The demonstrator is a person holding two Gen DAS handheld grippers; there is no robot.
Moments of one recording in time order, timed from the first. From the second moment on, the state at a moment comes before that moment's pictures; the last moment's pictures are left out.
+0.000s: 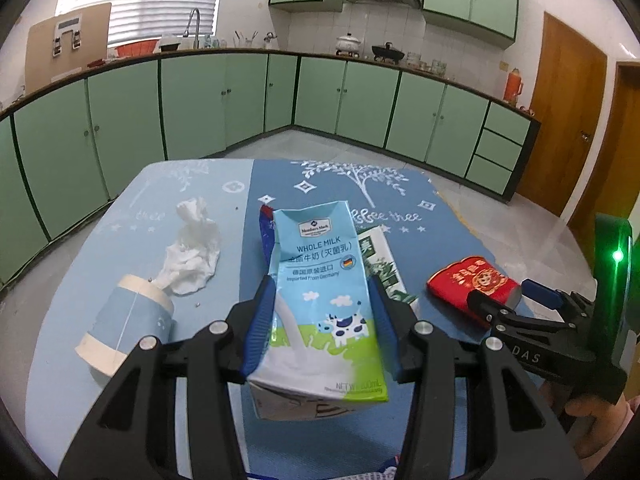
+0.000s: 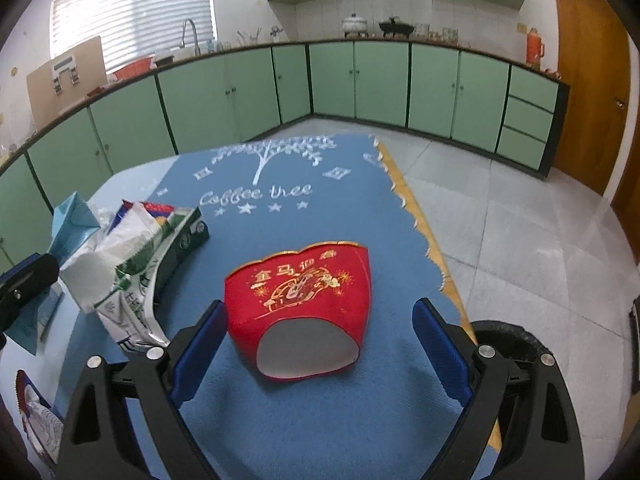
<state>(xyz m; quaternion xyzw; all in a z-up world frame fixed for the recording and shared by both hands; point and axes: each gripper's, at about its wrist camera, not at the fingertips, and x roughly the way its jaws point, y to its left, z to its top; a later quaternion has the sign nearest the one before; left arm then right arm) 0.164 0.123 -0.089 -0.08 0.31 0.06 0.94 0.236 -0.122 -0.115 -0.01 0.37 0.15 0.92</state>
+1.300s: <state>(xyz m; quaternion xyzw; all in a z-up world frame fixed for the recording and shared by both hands) 0.198 -0.101 -0.080 -0.04 0.32 -0.19 0.93 0.164 -0.337 -0.094 0.06 0.36 0.04 0.93</state>
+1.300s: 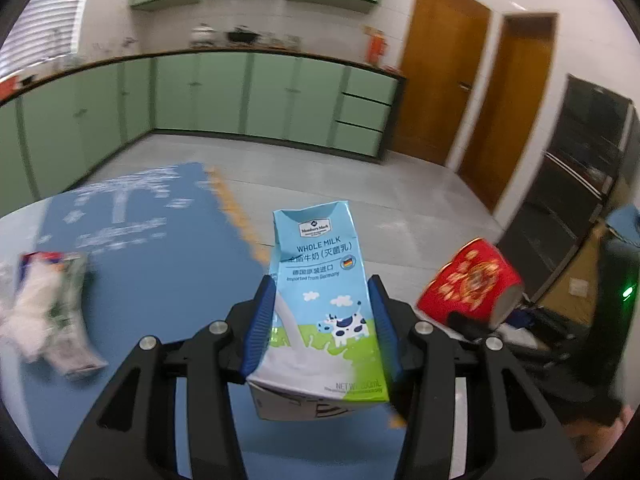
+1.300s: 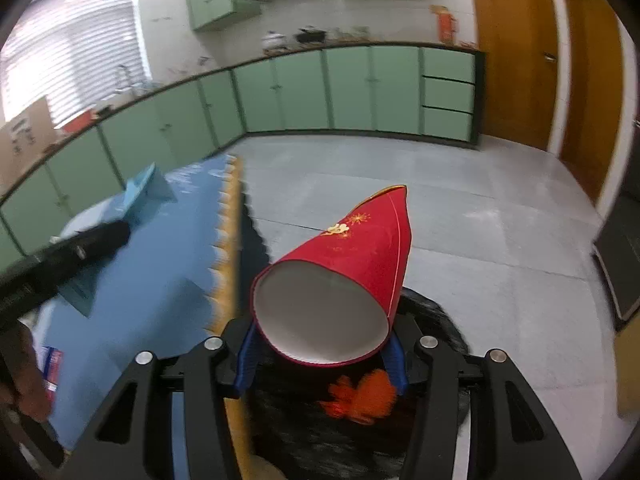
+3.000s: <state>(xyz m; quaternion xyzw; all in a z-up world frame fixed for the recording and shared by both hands) 0.097 0.212 -0.084 -0.06 0.31 0.16 0.94 0.190 -0.058 -0.092 -0.01 0.33 0.24 0.91</state>
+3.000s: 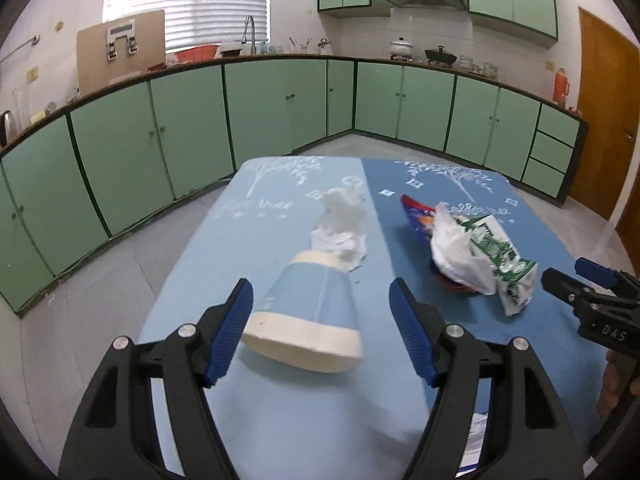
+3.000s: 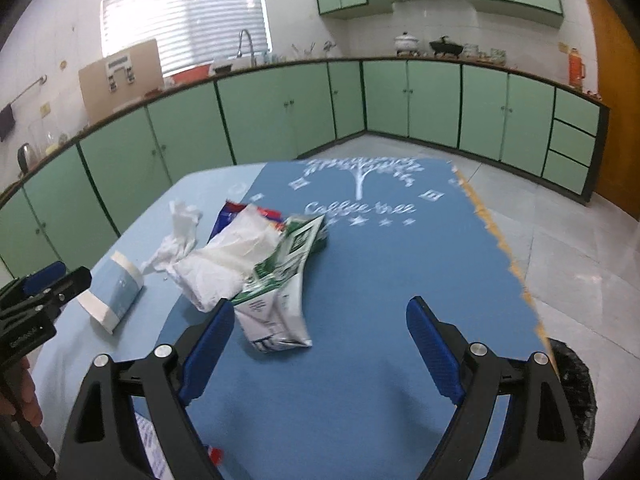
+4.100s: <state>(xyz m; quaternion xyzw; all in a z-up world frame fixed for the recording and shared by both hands) 0.128 0.229 -0.126 -0.09 0.38 0.15 0.91 0.217 -0.024 -0.119 -0.02 0.39 0.23 0.89</state>
